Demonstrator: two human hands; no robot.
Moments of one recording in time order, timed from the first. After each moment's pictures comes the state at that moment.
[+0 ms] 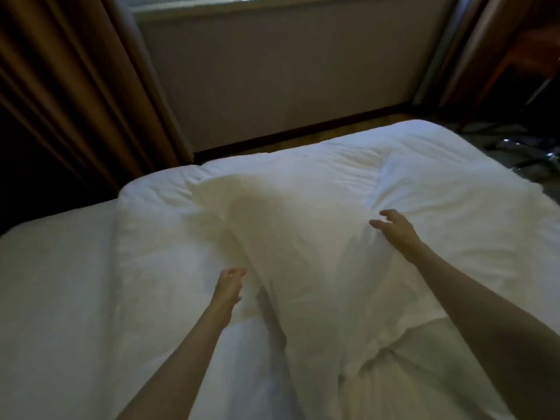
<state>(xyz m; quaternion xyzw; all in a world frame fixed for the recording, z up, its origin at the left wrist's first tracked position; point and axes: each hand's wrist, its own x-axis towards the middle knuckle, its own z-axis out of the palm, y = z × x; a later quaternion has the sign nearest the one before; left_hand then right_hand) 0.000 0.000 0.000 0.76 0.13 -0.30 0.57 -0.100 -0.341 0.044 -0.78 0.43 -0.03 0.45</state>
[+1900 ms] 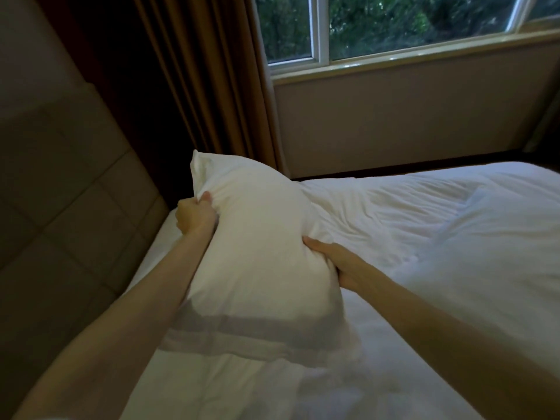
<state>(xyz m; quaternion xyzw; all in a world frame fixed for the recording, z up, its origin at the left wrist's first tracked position) -0.078 0.224 0.236 0.81 0.22 0.17 0.51 -0.187 -0.008 0.166 -0.57 0.17 0.17 0.78</state>
